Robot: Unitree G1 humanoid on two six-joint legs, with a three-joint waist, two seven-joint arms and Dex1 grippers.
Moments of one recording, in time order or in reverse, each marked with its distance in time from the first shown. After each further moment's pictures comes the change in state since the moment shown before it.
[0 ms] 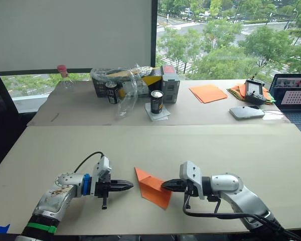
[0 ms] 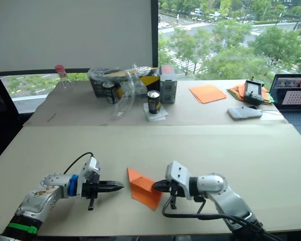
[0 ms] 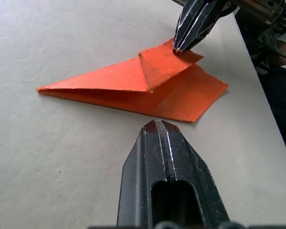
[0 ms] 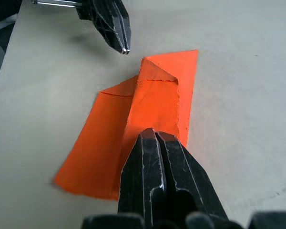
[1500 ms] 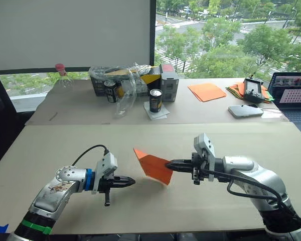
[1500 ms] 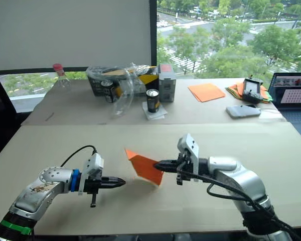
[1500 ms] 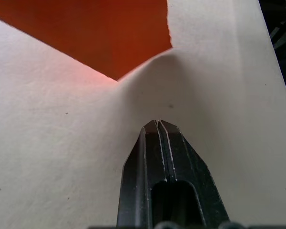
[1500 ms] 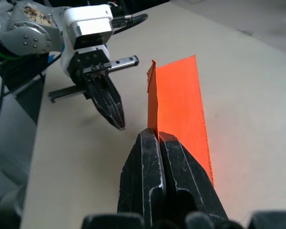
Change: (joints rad) left arm -0.016 0.027 -0.030 -0.120 0.056 0.043 0.139; right arm -0.273 -0.025 -0.110 0.062 0.170 0.102 0.047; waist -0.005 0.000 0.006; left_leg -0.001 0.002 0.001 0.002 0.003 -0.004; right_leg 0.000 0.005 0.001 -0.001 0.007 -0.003
